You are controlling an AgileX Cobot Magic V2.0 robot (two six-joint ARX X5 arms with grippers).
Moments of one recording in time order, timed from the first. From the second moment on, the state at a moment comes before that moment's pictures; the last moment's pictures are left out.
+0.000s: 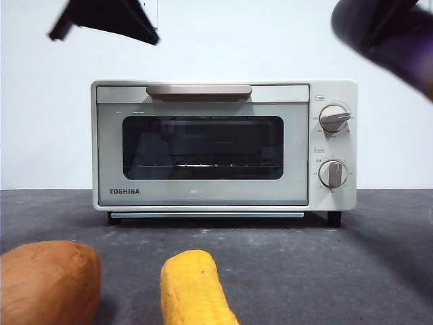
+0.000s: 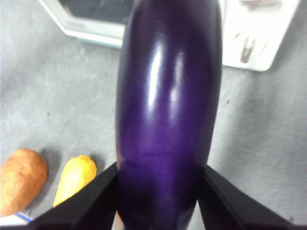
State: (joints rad) left arm -0.42 1.36 1.24 -0.46 0.43 -0.20; right arm 0.89 0.74 0.81 -0.77 0.23 0.54
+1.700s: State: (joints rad) left arm -0.70 1.55 1.41 -1.02 0.26 -0.01; right arm 0.89 0.65 0.81 -0.72 0.08 0.44
